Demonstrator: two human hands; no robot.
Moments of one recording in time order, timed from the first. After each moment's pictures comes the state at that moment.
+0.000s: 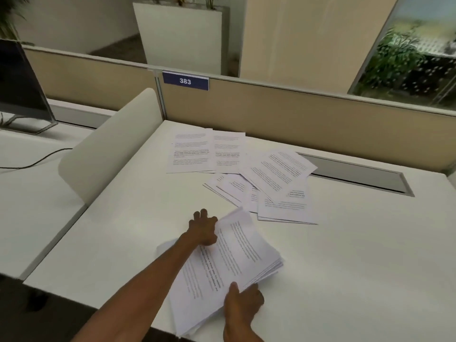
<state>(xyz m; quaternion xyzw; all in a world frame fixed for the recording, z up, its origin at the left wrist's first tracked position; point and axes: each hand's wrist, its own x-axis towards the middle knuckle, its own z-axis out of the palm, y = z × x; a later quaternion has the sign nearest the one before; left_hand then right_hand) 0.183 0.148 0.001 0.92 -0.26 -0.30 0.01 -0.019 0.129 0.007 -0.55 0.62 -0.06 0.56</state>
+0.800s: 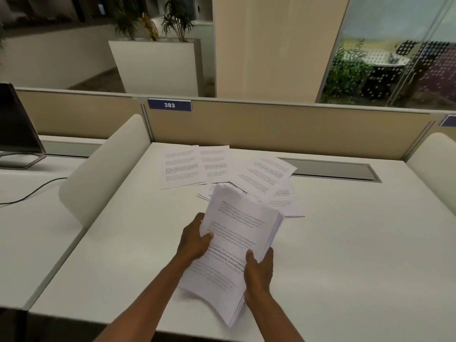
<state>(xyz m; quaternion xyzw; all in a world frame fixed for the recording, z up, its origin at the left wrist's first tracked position) 0.132 0.203 0.041 0.85 -0.20 -0.18 0.45 -0.017 0.100 0.021 -0.49 0.48 -0.25 0.68</state>
